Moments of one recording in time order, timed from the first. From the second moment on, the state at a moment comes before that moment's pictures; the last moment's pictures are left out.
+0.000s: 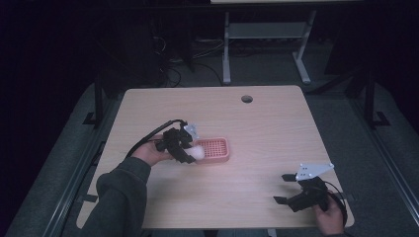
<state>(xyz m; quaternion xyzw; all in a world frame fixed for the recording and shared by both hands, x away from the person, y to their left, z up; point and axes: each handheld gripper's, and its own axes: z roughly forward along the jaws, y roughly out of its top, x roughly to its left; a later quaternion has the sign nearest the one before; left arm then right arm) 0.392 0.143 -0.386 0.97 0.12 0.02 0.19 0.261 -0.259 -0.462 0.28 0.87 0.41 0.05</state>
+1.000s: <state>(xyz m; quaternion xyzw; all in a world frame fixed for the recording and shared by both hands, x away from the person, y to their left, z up) 0.420 0.105 -0.385 0.98 0.10 0.02 0.19 0.262 -0.264 -0.462 0.28 0.86 0.42 0.06</state>
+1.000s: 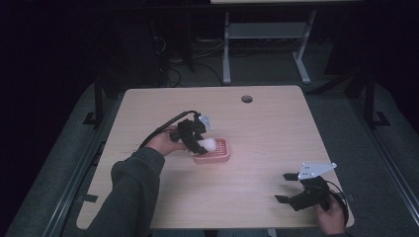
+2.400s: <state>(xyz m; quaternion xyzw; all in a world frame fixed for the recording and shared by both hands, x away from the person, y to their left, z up) 0.444 0.078 -0.412 0.98 0.10 0.00 0.18 0.262 -0.268 -0.461 0.28 0.86 0.42 0.06</state>
